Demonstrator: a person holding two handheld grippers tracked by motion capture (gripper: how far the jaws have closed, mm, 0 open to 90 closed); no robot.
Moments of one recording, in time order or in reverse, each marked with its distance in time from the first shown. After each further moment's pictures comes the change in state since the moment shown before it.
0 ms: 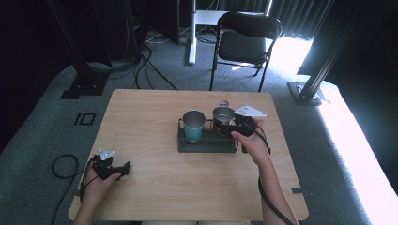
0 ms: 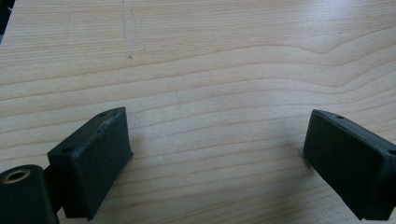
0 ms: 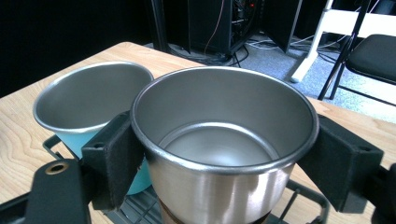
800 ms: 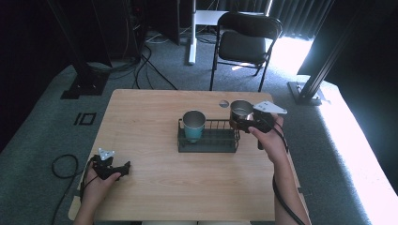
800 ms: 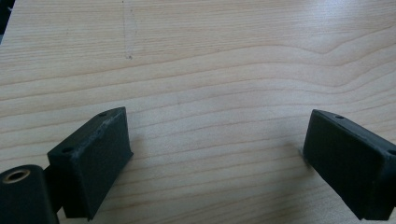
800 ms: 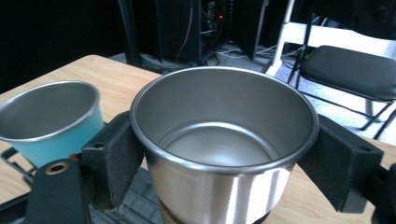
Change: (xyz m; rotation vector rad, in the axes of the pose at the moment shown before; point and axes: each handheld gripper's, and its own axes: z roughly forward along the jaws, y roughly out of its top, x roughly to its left) left arm 0.000 0.000 0.000 0.000 0.001 -0.001; right arm -0.033 0.015 -0.040 -0.035 -0.101 0.005
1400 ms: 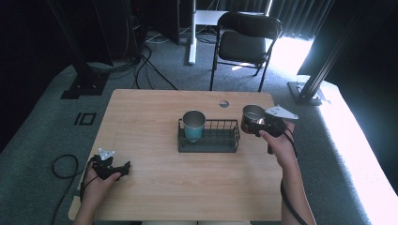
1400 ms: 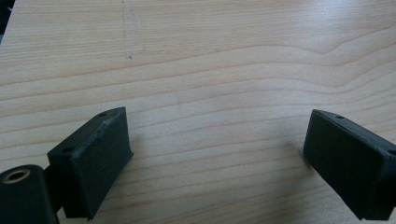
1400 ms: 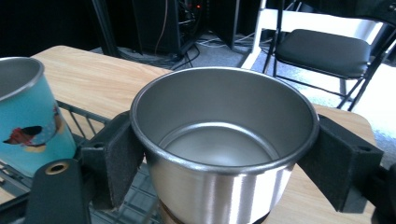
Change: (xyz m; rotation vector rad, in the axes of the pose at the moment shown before) left arm 0.000 0.000 0.000 -0.004 -0.001 -0.004; right arm -0.031 -0.024 -0.014 0.027 -0.082 0.040
